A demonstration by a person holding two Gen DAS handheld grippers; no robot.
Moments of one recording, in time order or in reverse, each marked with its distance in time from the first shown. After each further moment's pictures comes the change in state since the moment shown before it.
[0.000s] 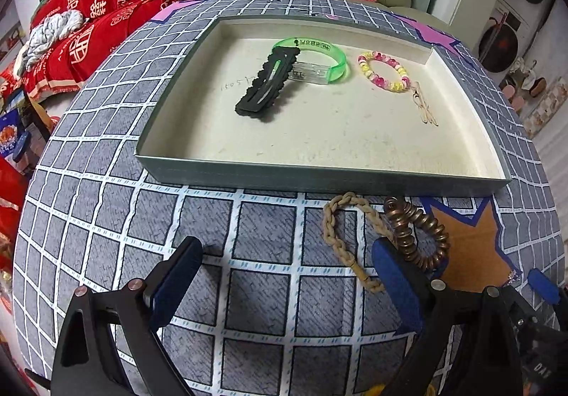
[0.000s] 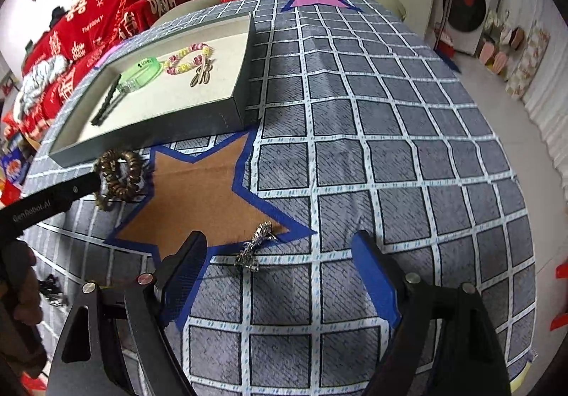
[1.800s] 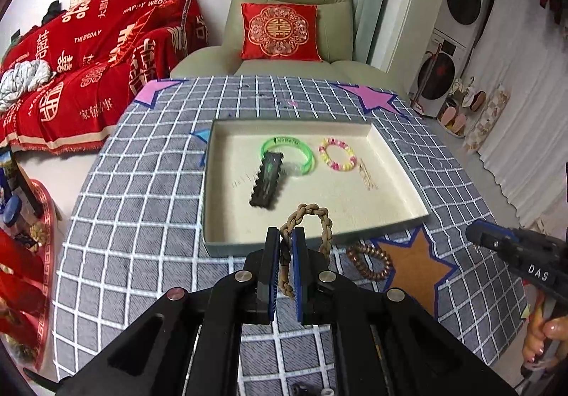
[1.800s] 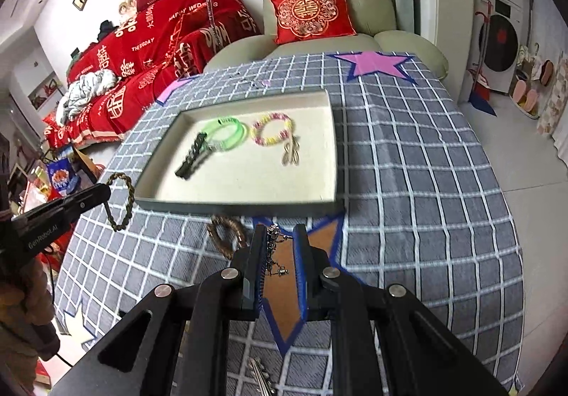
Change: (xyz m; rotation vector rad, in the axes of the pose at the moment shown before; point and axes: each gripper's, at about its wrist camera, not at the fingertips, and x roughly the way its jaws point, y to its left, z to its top) left arm -0.104 0.054 0.023 0.121 -0.231 -0.205; right arm -0.070 0.050 0.051 -0.062 -0.135 0.183
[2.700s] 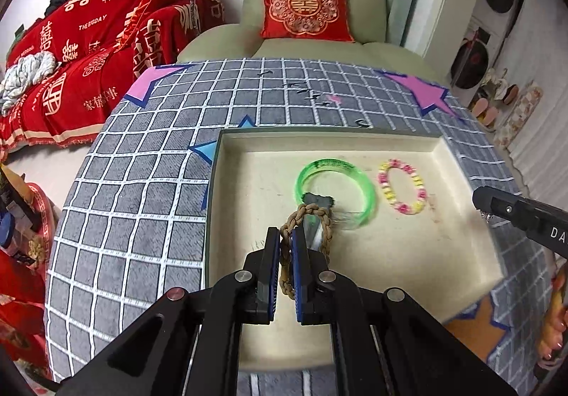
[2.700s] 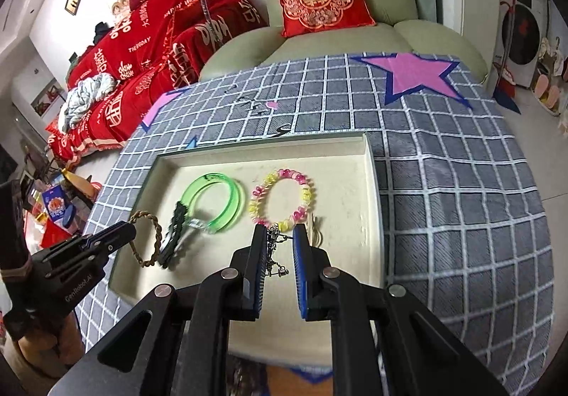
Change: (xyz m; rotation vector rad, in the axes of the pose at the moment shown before) left arm 0.119 0.023 0.058 -0.018 0.100 0.107; right arm 0.122 -0.004 0.105 0.034 0.064 0.054
